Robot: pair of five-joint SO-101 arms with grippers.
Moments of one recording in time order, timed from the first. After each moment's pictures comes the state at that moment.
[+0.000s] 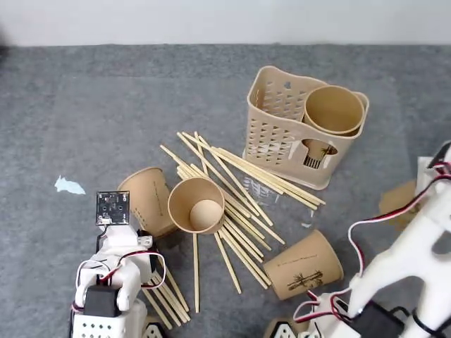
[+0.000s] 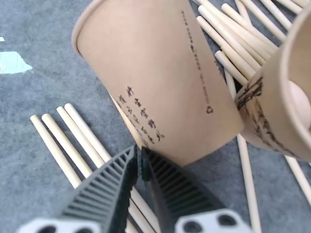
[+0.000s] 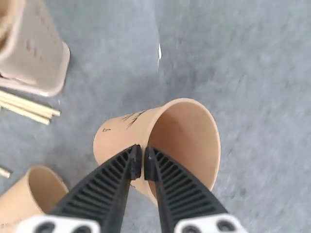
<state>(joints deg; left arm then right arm) -0.3 -103.3 96.9 72.0 12.3 33.1 -18.8 -17.4 100.1 28.4</state>
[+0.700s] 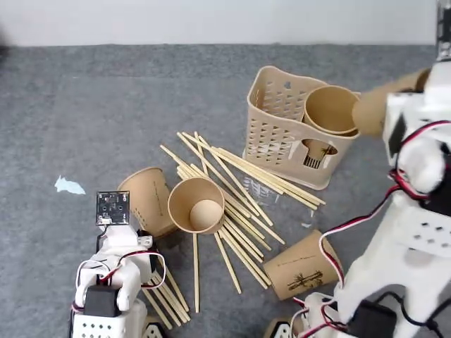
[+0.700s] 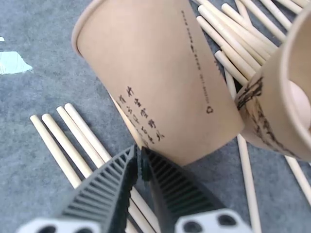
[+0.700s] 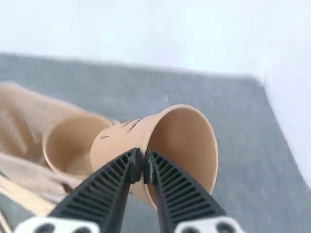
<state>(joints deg) -0.3 -103.3 96.9 72.0 12.3 13.9 -18.8 -33.3 89.2 15.9</state>
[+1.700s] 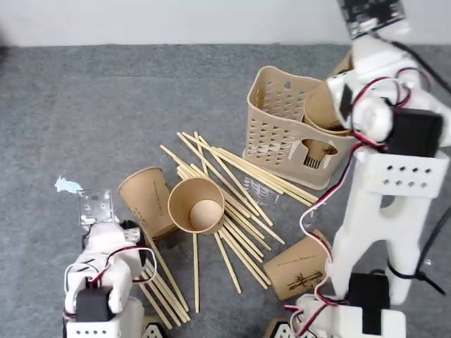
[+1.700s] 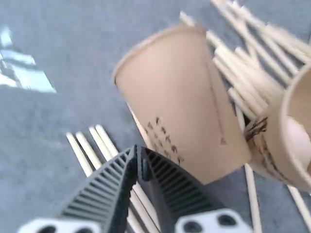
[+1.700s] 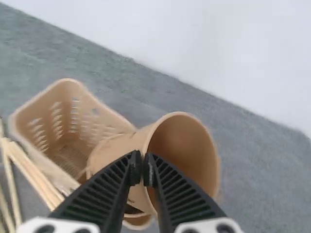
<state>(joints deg) -6.0 -103.3 89.6 72.0 8.4 0.2 -8.0 -33.3 85.5 24.6</state>
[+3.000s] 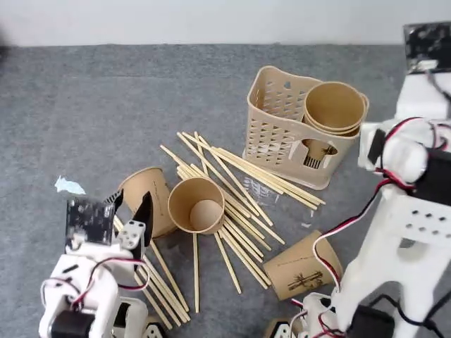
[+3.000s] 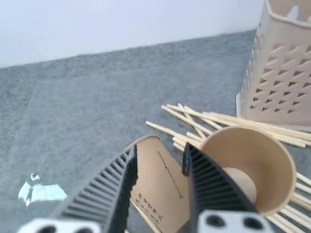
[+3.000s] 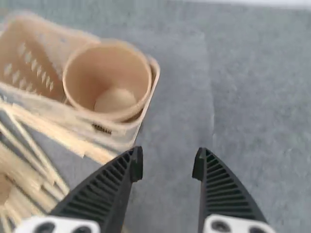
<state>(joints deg) 1.7 -98.6 65.5 73.0 0.1 12.5 -21.8 -20.7 100.5 12.9</state>
